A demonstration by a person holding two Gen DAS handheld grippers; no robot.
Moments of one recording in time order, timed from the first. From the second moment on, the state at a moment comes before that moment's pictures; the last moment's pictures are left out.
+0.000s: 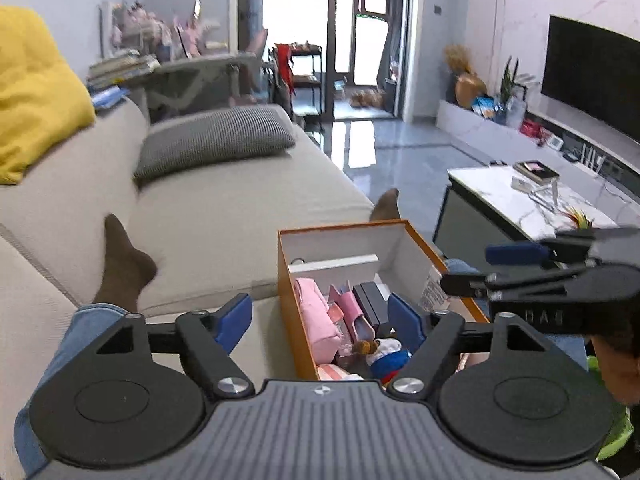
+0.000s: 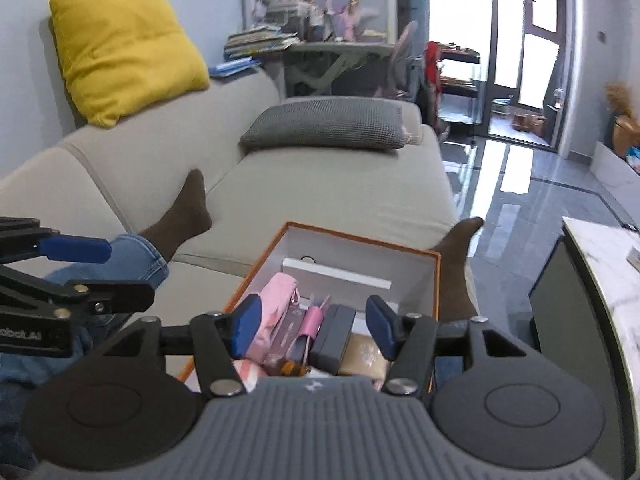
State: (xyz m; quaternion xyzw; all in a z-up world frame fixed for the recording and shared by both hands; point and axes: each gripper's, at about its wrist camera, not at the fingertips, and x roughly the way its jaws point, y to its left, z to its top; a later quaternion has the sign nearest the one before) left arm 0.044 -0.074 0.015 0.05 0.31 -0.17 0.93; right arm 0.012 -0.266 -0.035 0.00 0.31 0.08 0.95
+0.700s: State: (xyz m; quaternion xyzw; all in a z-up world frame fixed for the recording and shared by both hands) left arm 0.045 -0.078 -0.070 0.02 0.38 -0.15 0.91; right arm -0.014 -0.247 -0.133 0.04 0.35 0.01 0.94
